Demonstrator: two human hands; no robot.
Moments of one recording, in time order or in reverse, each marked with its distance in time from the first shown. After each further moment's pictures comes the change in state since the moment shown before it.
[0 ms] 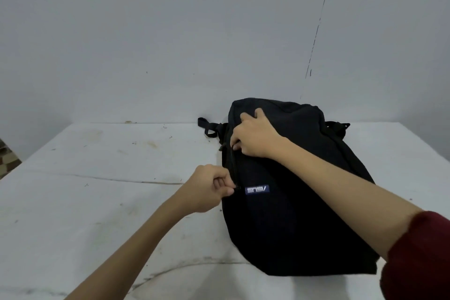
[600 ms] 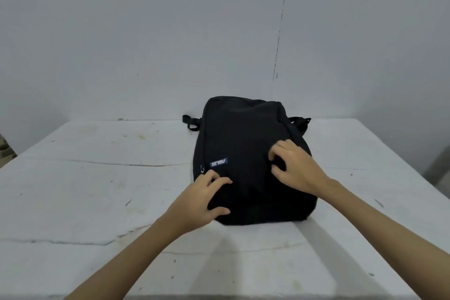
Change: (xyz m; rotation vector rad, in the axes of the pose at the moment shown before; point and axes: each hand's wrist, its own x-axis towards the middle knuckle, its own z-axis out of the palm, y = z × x) left_hand -0.071 0.014 0.083 0.448 0.105 0.329; right_hand -0.205 0.041 0.050 0.443 0.358 0.166
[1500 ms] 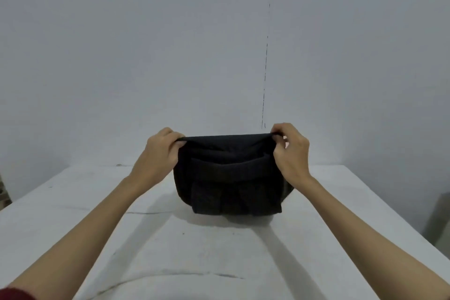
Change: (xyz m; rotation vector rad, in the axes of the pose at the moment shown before) left_hand 0.072 0.018 -0.153 0.038 0.651 -0.084; right_hand 0.058 -0.018 -0.091 0.506 0.747 0.146
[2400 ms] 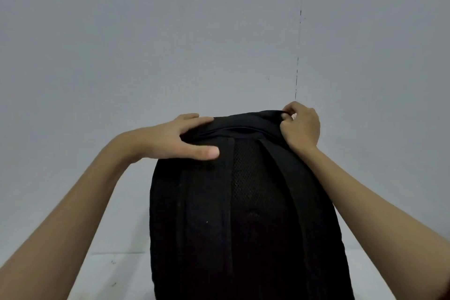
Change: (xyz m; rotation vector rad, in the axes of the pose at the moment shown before) left_hand 0.272 -0.075 0.066 -0.140 -0.708 -0.157; right_hand 0.278 0.130 0.157 -0.245 0.110 0.199
